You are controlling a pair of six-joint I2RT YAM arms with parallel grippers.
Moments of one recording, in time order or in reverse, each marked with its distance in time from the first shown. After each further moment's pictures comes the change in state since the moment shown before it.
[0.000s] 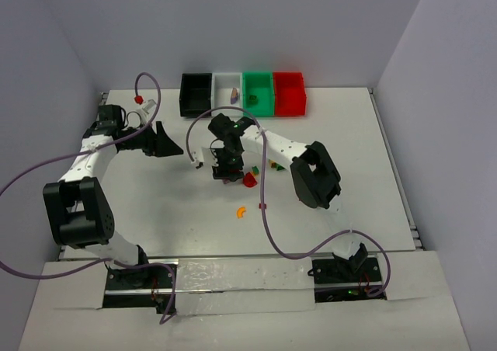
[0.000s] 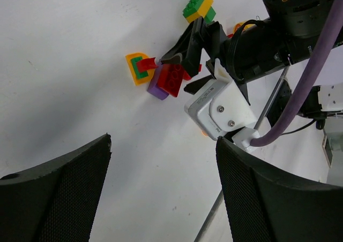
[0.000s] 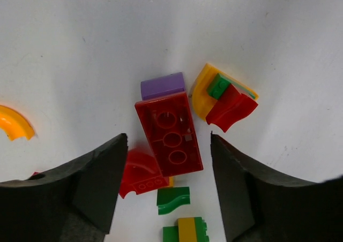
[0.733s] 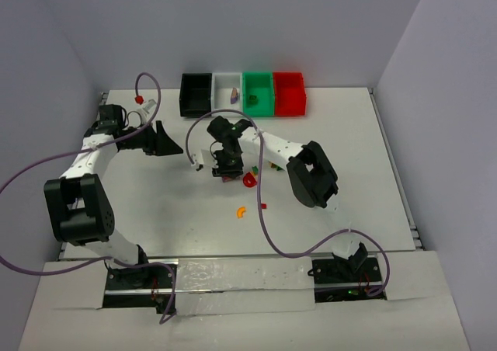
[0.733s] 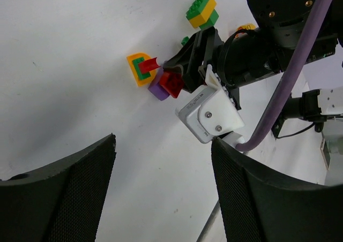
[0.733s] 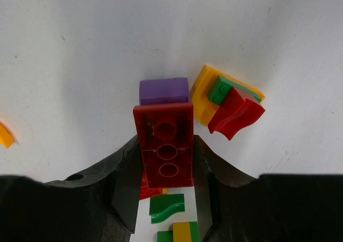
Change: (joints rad) left arm 0.002 0.026 0.006 0.019 -0.001 -0.015; right arm 0.003 0.032 0.000 0.024 0.041 -0.014
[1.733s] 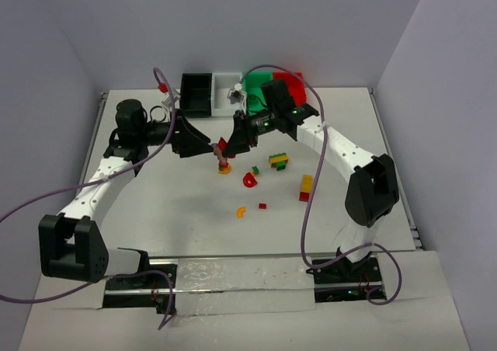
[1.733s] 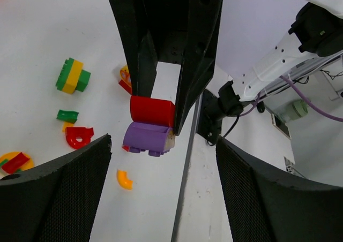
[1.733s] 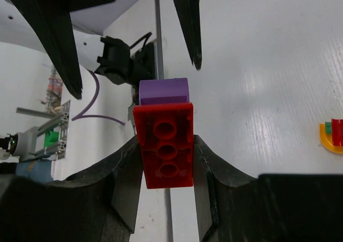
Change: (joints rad) left arm -0.288 -0.281 -0.185 0.720 0.163 -0.603; right arm -0.246 -0.494 -0.336 0.476 -0.856 1.075
